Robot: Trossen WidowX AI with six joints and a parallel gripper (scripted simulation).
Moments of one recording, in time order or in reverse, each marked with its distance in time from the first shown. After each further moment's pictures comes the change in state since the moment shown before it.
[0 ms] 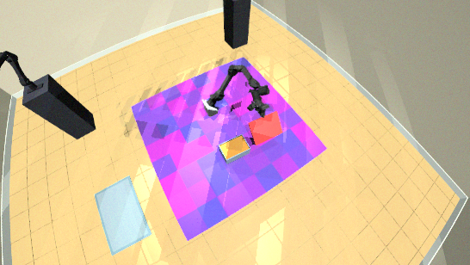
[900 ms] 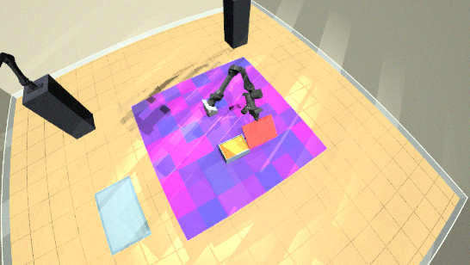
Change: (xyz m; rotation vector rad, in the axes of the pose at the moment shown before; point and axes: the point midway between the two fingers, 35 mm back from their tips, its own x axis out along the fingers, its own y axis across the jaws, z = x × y) arm 0.006 0.003 0.055 0.004 -0.003 -0.004
